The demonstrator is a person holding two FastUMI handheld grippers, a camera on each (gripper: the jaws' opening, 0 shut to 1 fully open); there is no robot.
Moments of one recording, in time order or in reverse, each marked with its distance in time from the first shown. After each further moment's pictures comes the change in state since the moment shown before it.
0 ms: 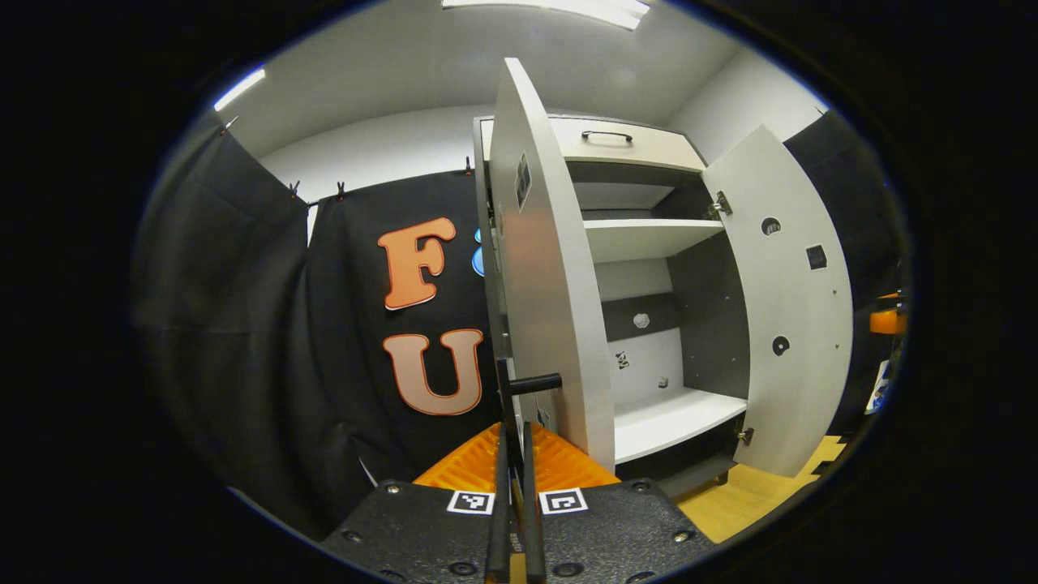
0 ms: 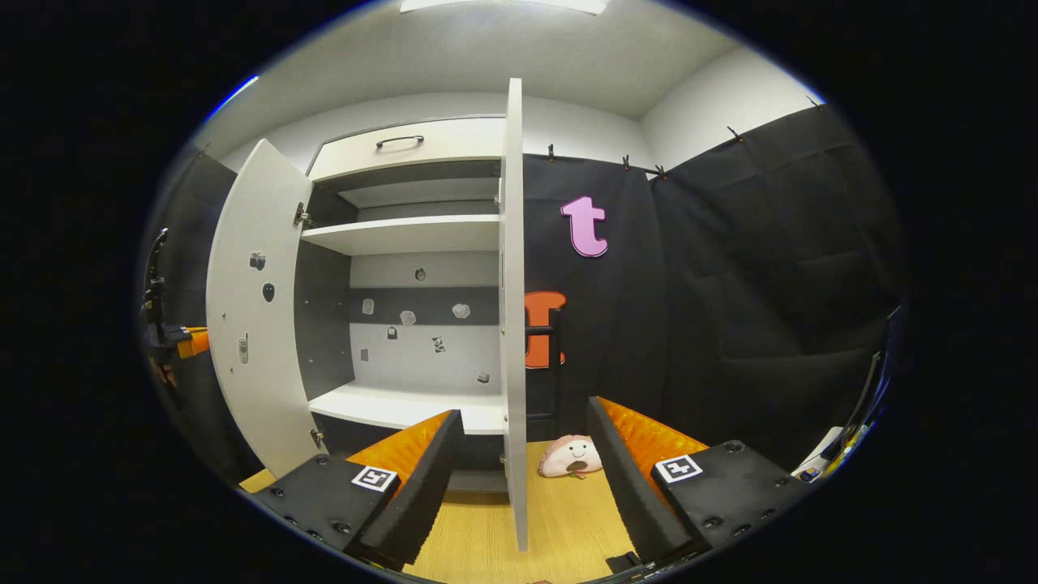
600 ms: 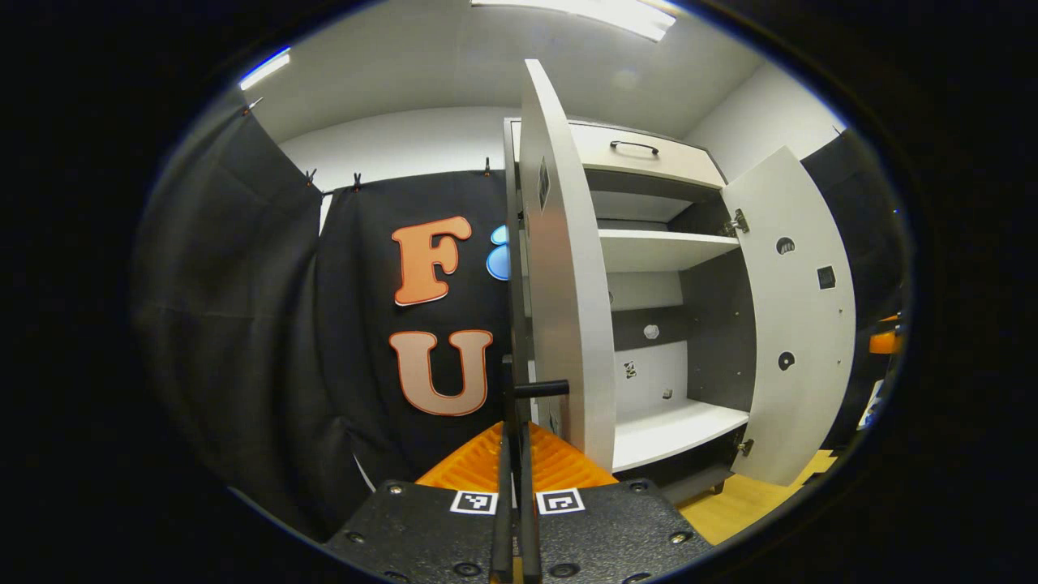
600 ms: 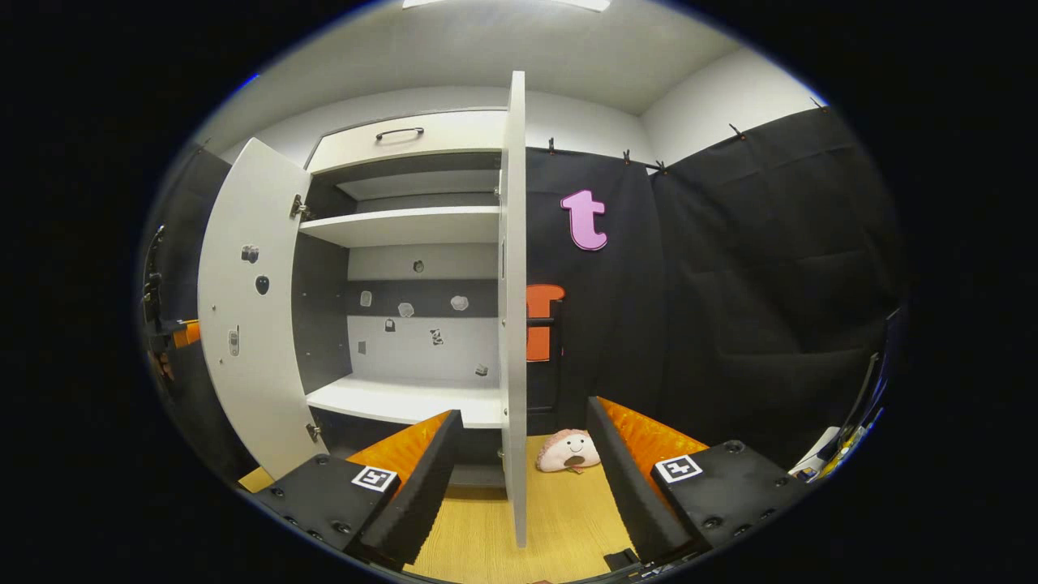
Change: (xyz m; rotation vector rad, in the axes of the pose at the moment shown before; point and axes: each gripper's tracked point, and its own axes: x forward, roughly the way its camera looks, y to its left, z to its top) left arm -0.006 0.008 -0.001 -0.055 -0.016 0.002; right arm 0.001 0.003 -0.006 -0.011 0.032 -0.004
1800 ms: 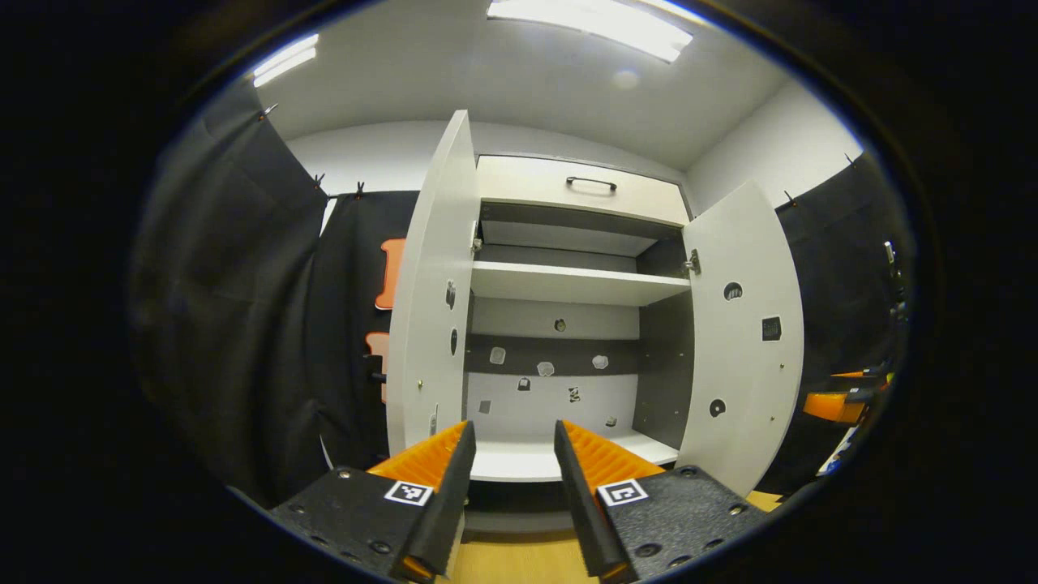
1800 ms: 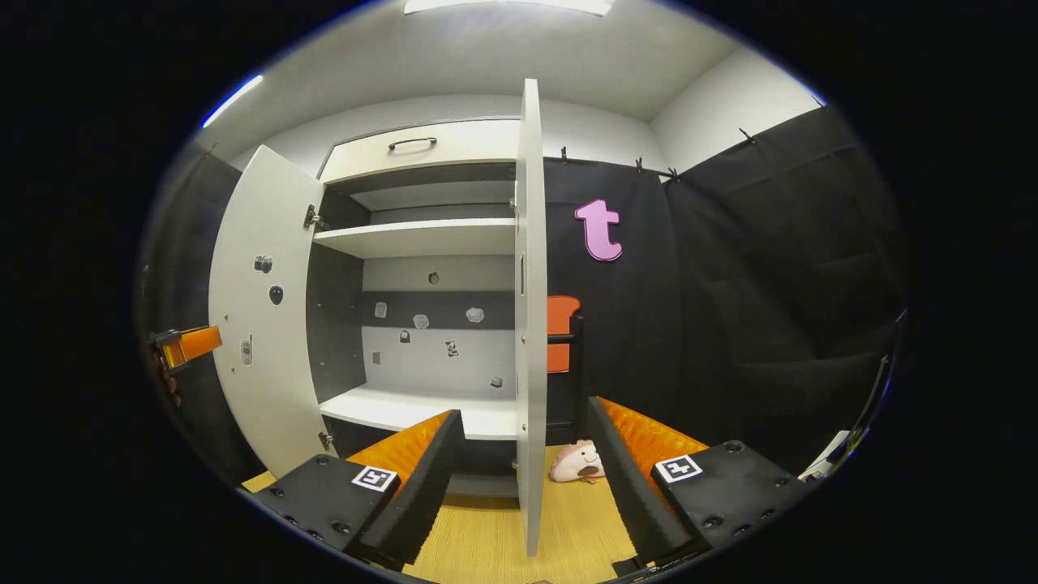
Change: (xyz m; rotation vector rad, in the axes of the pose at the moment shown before) left arm -0.019 -0.070 0.022 -0.111 -0.075 -0.017; right arm 0.005 0.012 0.014 0.005 -0.044 0.049
